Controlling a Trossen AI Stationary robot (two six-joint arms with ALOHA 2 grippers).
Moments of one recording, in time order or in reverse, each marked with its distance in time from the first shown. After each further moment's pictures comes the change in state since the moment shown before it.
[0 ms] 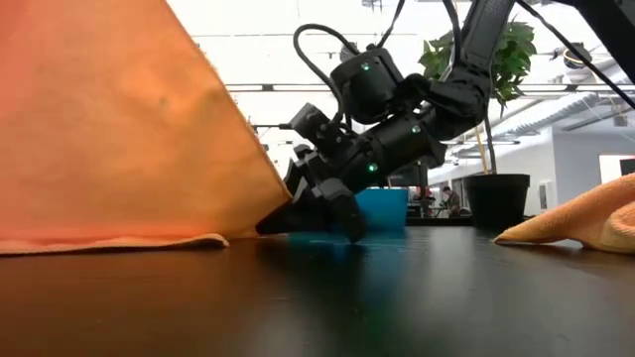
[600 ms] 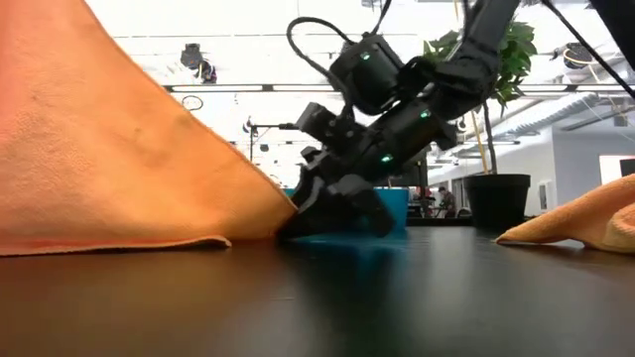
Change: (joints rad) left arm -0.038 0.000 0.000 -0.334 0.030 -0.382; right arm 0.042 -0.074 -0.002 -0.244 0.014 0.058
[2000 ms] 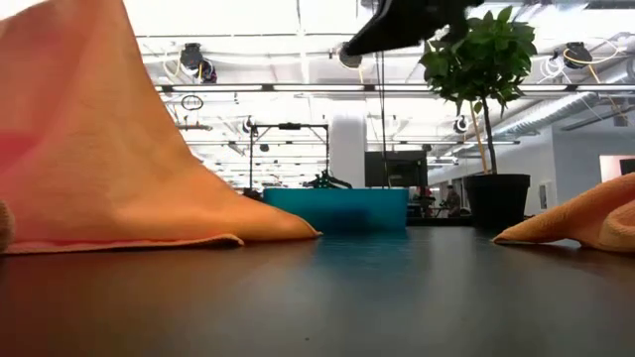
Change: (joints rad) left arm 0.121 0.002 -0.003 -0.049 -0.108 0.119; right arm 0.143 -0.653 -0.001 -0.465 0.343 -0.011
